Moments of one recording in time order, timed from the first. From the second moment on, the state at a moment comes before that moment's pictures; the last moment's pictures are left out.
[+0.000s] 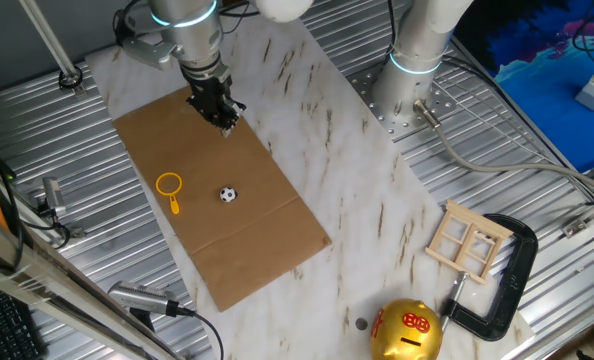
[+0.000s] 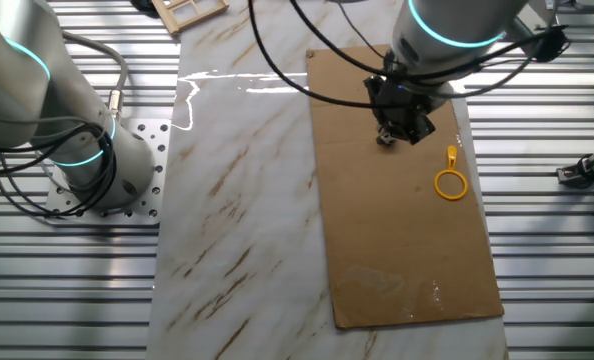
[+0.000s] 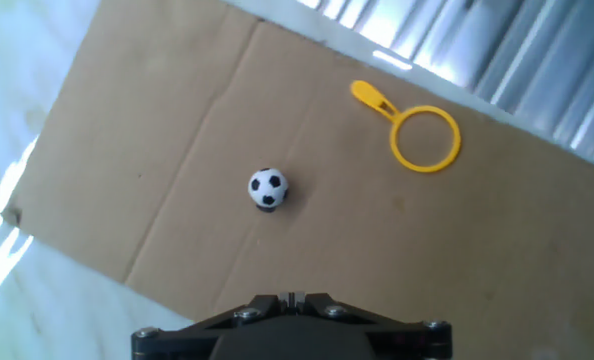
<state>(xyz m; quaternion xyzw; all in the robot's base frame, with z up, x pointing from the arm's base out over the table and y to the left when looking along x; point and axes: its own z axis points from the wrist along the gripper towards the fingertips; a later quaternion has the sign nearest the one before) 0.499 0.000 0.169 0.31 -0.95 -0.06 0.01</state>
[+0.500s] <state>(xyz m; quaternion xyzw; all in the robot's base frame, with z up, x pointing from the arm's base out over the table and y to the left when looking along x) 0.513 -0.007 0.159 0.37 -0.93 -0.07 0.01</state>
